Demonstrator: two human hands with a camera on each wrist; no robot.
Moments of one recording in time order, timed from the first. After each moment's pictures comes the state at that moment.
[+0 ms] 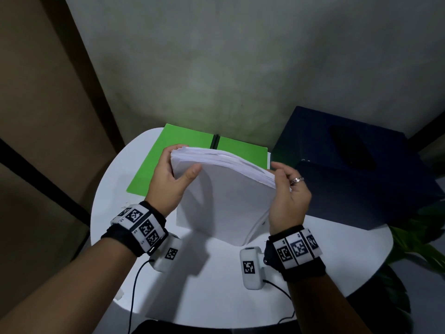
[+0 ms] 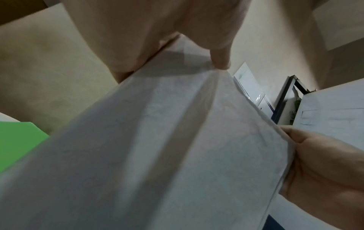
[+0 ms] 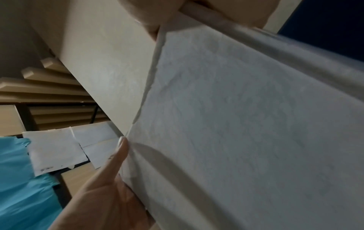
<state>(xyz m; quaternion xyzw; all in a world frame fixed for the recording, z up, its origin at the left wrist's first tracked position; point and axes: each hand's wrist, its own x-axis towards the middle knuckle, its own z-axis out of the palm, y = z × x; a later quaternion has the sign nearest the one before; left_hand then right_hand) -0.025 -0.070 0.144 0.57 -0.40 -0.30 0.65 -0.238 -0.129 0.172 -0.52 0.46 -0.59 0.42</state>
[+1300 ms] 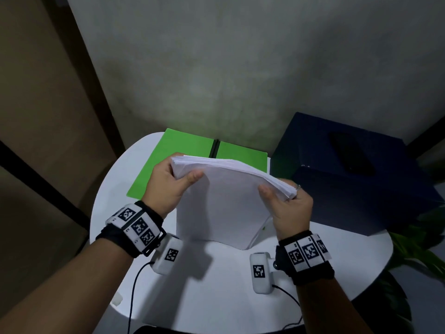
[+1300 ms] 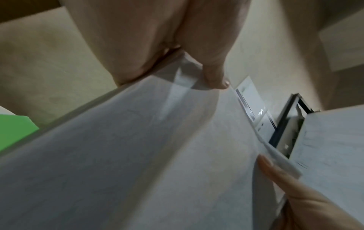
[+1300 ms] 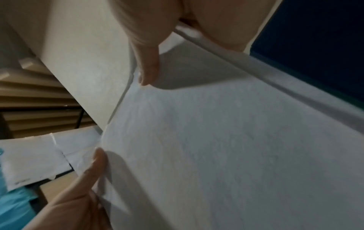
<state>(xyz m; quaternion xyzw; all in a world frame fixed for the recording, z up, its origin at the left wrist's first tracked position) -0.017 -0.076 0.144 0.56 -0.40 -0.33 0.65 -0.258 -0.141 0.154 -0.56 0.42 -0.53 0.48</state>
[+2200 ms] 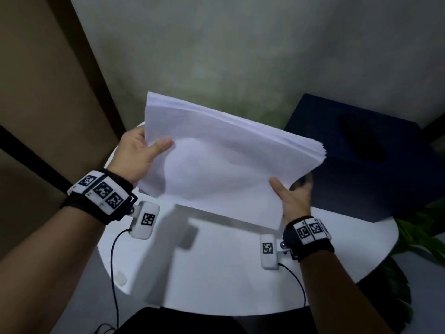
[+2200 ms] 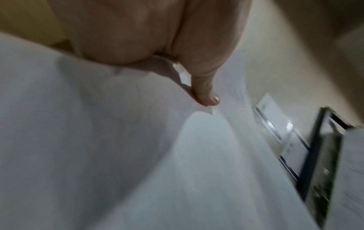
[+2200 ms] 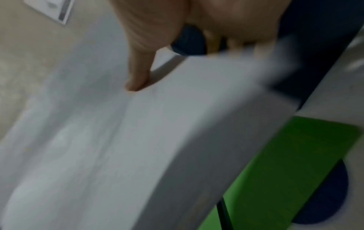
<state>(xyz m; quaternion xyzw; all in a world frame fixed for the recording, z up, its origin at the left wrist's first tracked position) 0.031 -0.066 0.171 0.61 -0.40 -0.30 0.61 -0.279 -0.169 0.108 -0.42 0.54 -0.48 0.56</state>
